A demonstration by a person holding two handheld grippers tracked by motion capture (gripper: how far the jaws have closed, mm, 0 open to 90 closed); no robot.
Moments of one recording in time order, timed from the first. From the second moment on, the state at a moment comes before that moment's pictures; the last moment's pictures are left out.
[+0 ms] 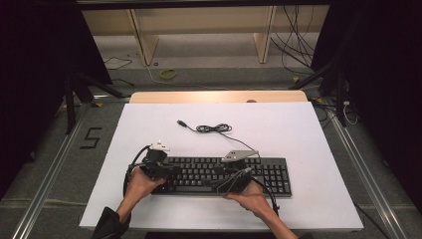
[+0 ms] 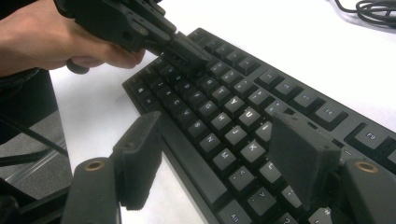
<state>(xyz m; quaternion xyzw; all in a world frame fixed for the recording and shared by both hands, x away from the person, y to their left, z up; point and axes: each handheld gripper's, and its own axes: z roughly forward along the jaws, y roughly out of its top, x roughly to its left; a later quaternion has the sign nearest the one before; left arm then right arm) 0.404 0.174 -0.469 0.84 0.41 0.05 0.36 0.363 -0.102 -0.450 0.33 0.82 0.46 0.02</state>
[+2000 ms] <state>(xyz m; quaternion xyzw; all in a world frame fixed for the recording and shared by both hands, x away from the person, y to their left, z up) 0.373 0.190 -0.450 0.80 0.41 0.04 0.44 0.375 -0.076 -0.456 0.31 0.85 0.43 0.02</state>
